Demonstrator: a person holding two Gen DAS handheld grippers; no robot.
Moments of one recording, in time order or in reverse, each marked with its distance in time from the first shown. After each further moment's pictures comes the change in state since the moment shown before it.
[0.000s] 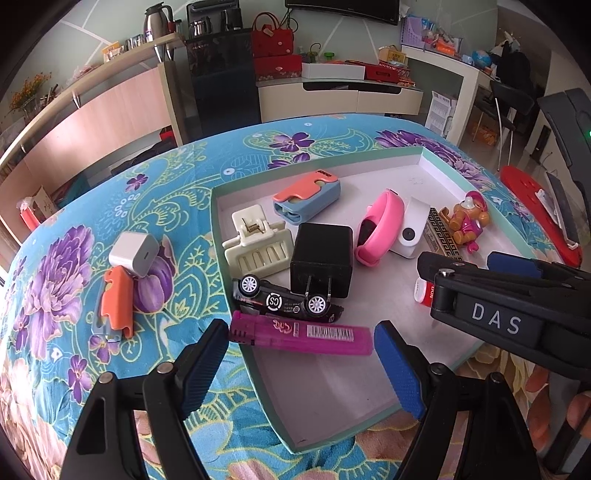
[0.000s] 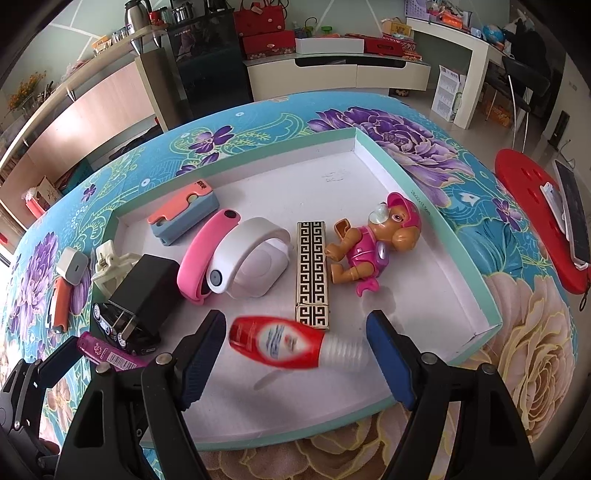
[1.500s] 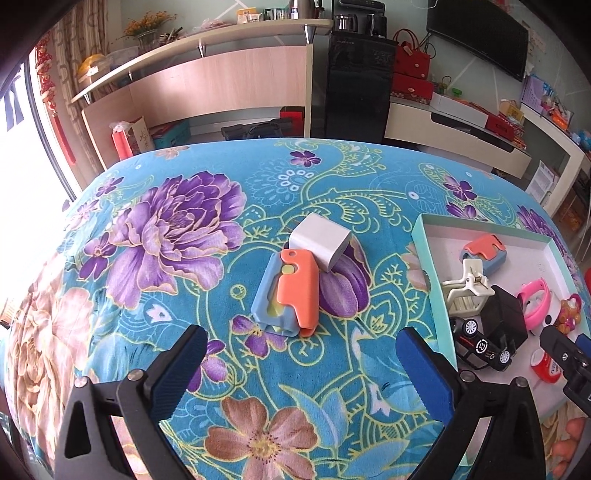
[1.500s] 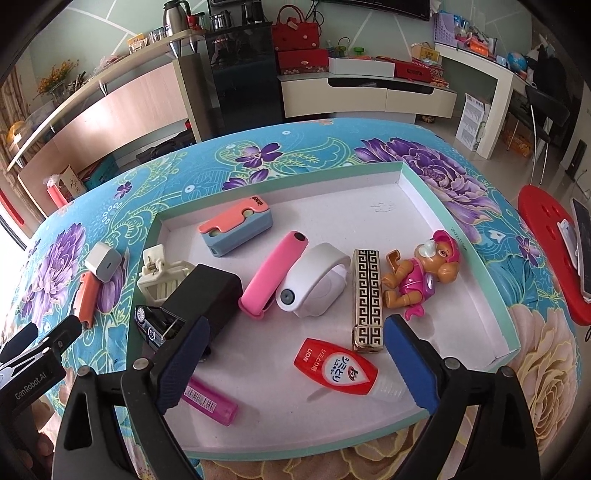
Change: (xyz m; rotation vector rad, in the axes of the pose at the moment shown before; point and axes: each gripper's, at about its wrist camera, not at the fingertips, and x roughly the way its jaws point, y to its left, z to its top) left arm -0.015 0.133 -0.013 -0.374 -0.022 0.255; right arm -0.013 0.036 0.002 -0.093 -0.079 0.060
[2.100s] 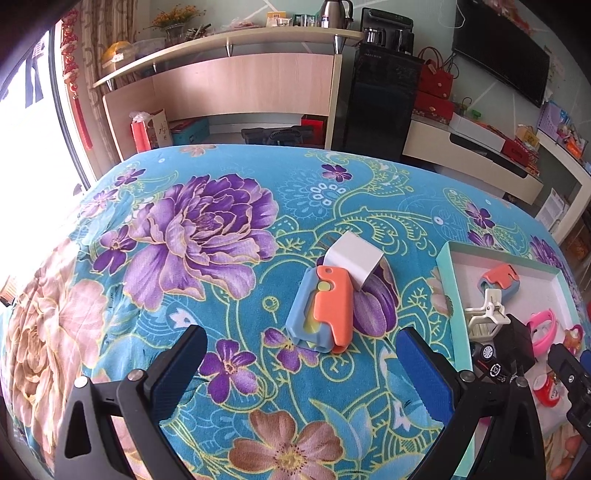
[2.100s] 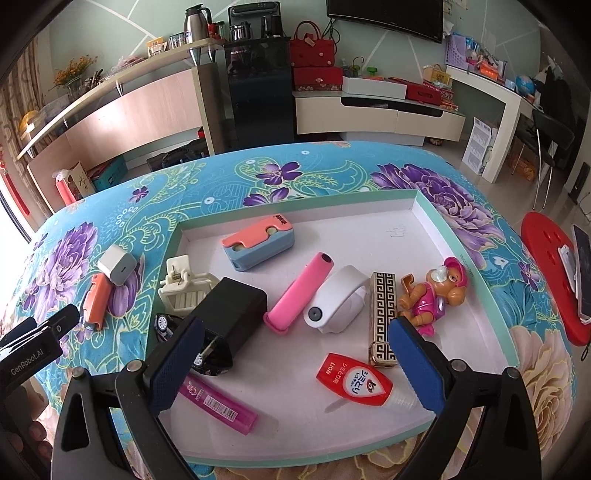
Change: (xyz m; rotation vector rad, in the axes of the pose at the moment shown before) left arm -0.002 0.028 0.007 -0.094 -0.040 0.019; right arm -0.012 0.021 0.002 -0.061 -0.073 0.013
